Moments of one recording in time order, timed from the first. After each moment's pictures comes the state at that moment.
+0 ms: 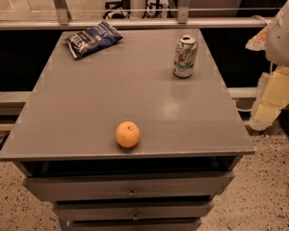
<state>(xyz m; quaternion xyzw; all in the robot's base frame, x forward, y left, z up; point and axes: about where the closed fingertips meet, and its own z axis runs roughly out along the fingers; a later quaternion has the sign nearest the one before) 0.438 -0.217 0.976 -0.60 0.78 -0.03 0.16</state>
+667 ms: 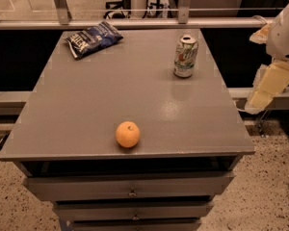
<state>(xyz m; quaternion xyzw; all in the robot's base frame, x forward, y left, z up) 0.488 -0.241 0.962 -0.58 0.79 -0.04 0.21</state>
